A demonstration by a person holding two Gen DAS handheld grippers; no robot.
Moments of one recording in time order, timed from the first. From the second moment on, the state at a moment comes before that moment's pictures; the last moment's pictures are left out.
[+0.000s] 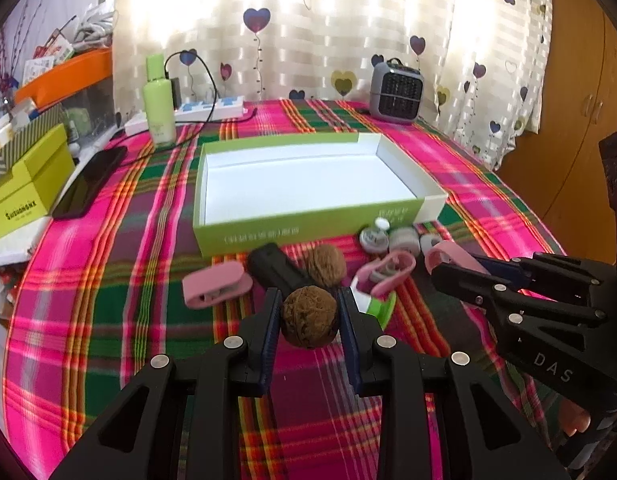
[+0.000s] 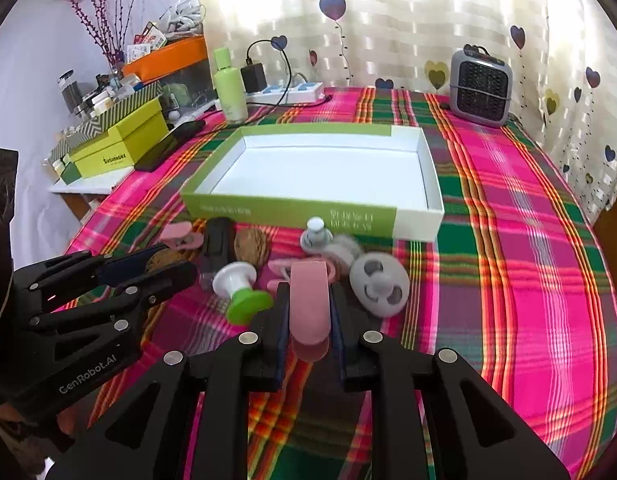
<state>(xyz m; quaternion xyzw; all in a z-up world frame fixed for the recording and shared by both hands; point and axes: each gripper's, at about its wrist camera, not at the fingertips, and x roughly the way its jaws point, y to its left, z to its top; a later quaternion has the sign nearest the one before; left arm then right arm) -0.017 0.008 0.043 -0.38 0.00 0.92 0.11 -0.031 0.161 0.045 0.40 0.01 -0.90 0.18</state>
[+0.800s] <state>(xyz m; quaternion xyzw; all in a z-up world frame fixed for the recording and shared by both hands) -0.089 -0.004 0.058 -0.38 0.00 0.92 0.11 -0.100 0.141 0.065 0.39 0.01 -0.90 0.19</state>
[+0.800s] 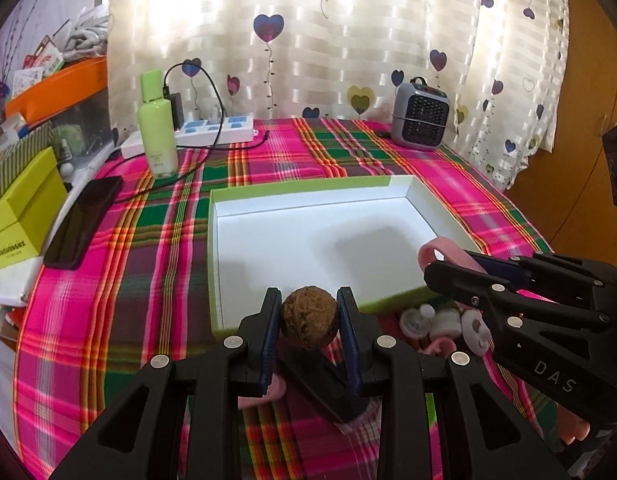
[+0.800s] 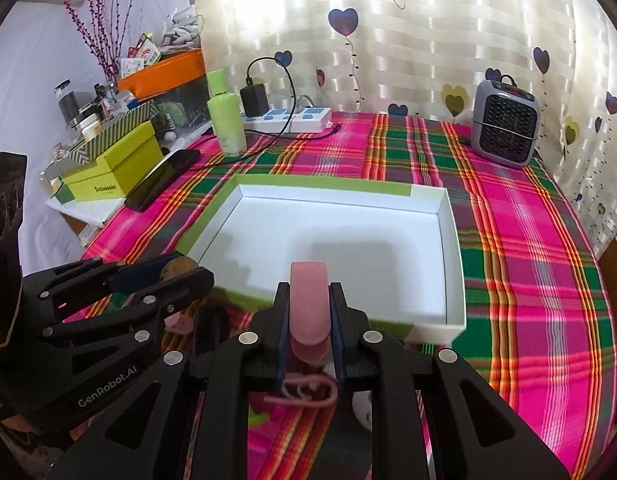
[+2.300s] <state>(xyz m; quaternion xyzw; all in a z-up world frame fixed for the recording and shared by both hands) -0.224 0.000 0.020 -0.44 0.02 0.89 0.10 -0.229 0.122 0.025 0.45 0.03 -0.88 0.17</state>
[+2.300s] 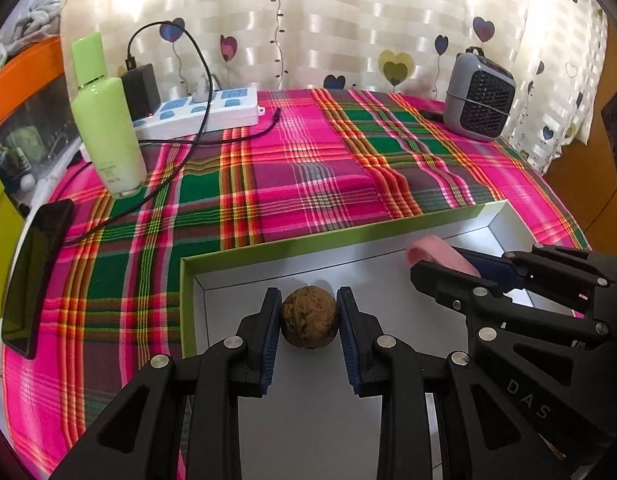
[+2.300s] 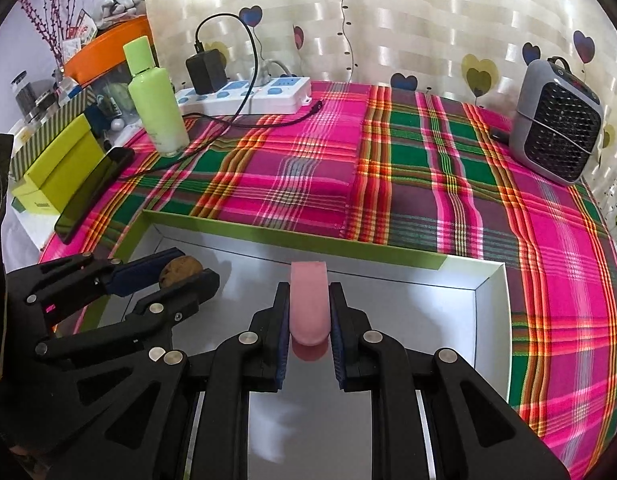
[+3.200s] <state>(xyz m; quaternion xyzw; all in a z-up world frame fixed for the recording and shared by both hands) -0.227 -0.001 0.018 -0.44 0.02 0.89 0.09 -0.233 0.123 0.017 0.46 0.03 -0.87 0.16</state>
